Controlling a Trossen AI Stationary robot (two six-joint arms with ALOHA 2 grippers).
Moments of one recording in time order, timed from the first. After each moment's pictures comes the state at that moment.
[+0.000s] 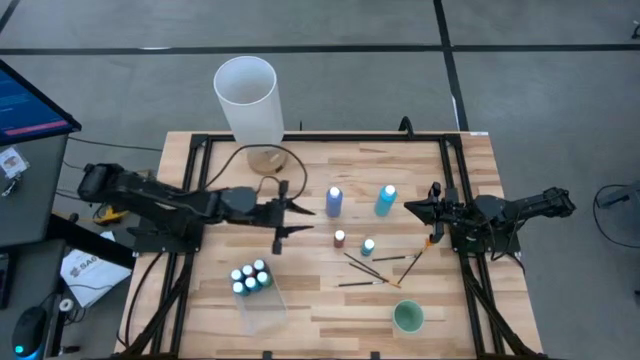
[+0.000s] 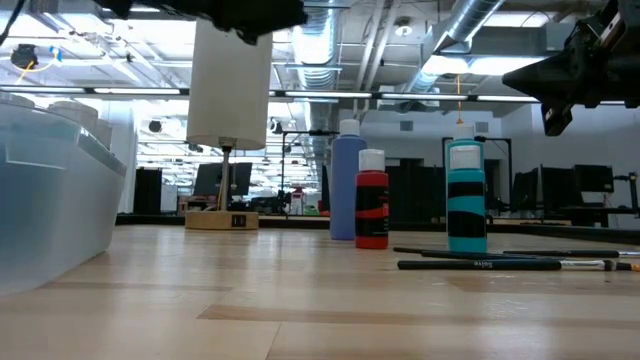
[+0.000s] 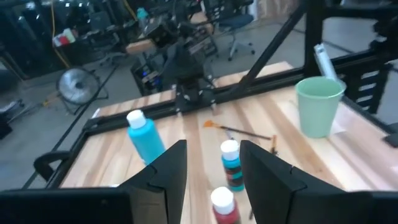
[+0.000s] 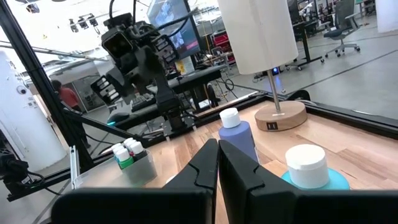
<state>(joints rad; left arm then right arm) -0.12 1.25 0.72 0.34 -0.11 0.24 0.26 0.01 0.02 0.08 0.47 0.30</state>
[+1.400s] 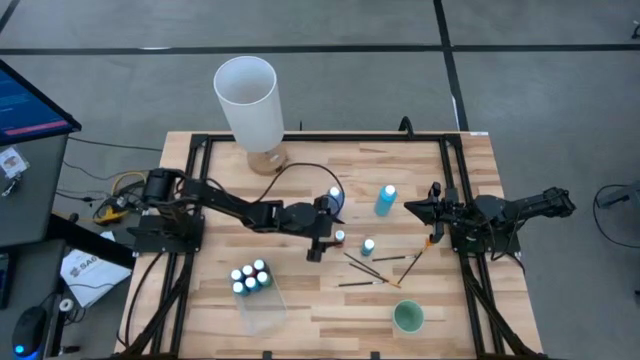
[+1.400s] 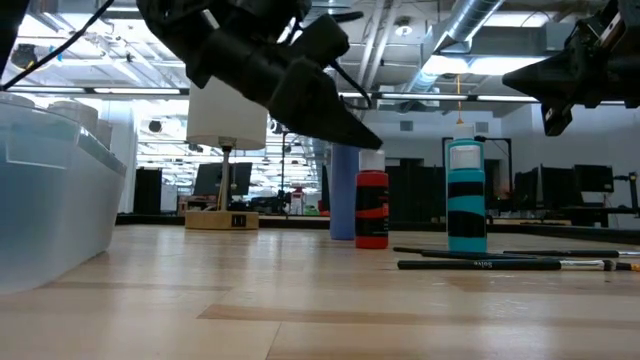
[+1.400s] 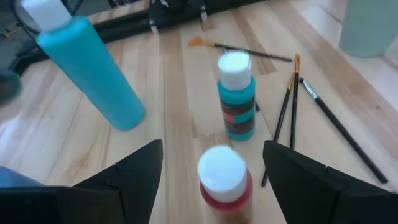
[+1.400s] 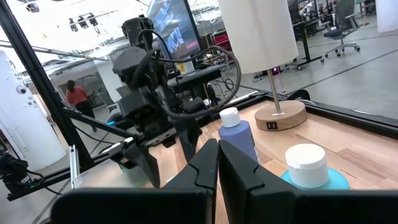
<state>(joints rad) -0.08 1.80 0.96 0.36 -0.09 0.22 0.26 0.01 0.02 0.08 0.47 0.30</state>
